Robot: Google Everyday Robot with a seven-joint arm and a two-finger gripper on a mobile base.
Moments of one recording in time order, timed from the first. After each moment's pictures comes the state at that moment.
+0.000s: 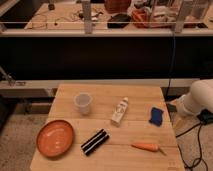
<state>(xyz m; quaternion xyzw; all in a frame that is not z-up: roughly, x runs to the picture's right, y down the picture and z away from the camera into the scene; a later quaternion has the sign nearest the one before) 0.351 0.124 0.699 -0.23 -0.01 0.09 0.97</state>
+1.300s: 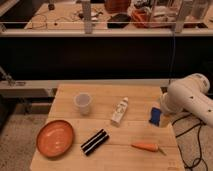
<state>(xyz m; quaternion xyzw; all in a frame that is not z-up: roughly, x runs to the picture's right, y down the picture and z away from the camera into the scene) 0.270 0.107 0.696 -0.21 0.00 0.00 0.98</state>
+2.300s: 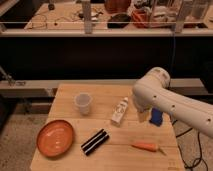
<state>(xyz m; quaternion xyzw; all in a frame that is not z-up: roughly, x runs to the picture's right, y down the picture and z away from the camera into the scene) 0.149 0.082 0.699 -0.19 -0.01 -0.14 0.97</state>
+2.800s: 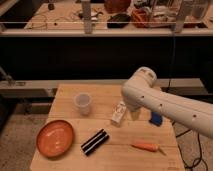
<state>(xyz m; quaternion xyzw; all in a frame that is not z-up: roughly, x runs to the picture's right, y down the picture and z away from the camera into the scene) 0.109 0.079 0.709 -0.18 -0.03 -0.19 0.96</state>
